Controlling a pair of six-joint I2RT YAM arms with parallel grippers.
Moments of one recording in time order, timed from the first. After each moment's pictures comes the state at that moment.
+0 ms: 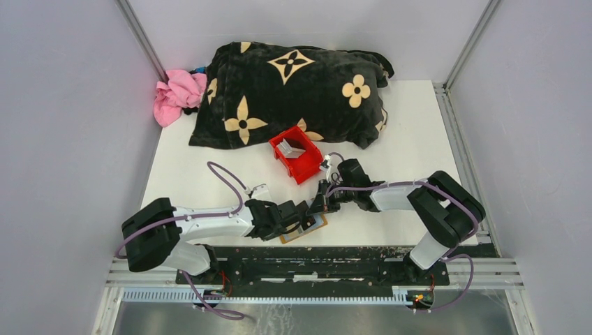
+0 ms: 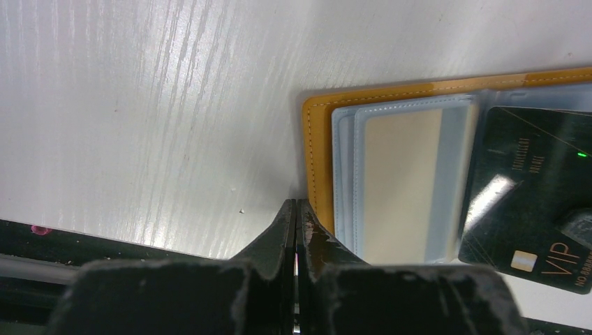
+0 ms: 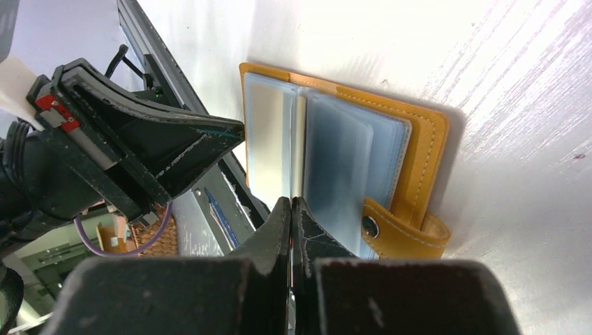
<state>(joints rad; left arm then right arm) -1.13 1.38 0.68 -0.69 -0.44 -1.47 0.67 1.65 0.60 0.33 -0.68 0.73</state>
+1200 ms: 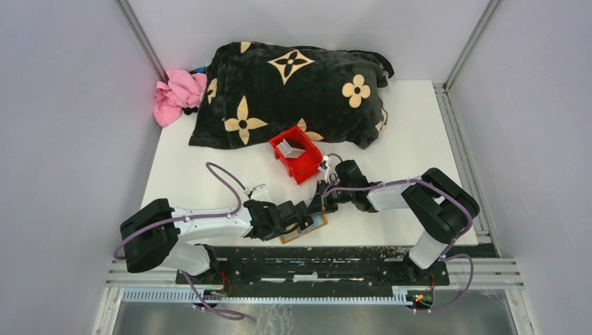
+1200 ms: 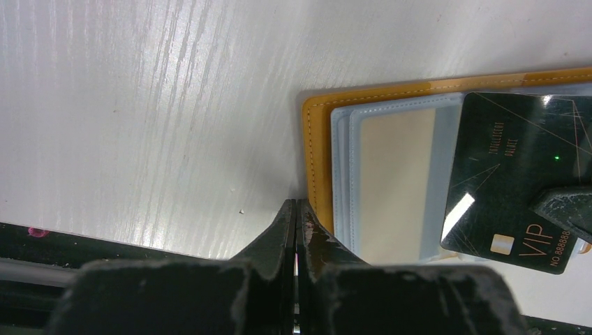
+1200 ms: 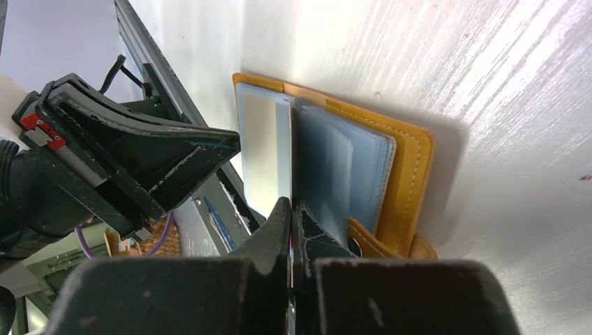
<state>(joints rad) -1.13 1.37 0.66 -0.68 -0.44 -1.47 0.68 1.68 0.60 0.36 -0.65 0.76</state>
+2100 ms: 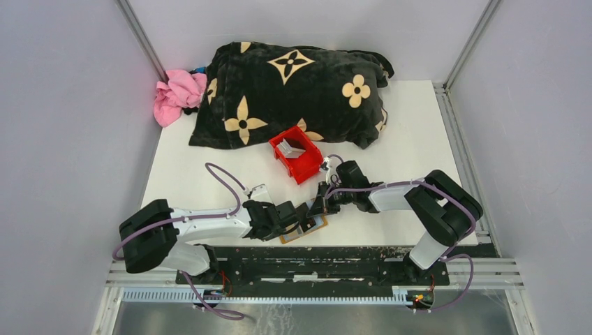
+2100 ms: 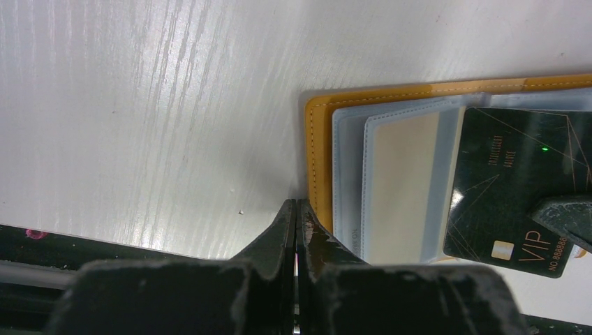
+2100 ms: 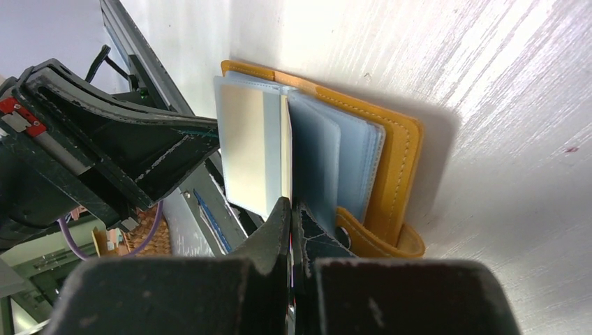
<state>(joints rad) -1.13 1.36 0.65 -0.67 -0.44 -1.47 0.68 1.65 0.59 0.31 -0.64 0.72</state>
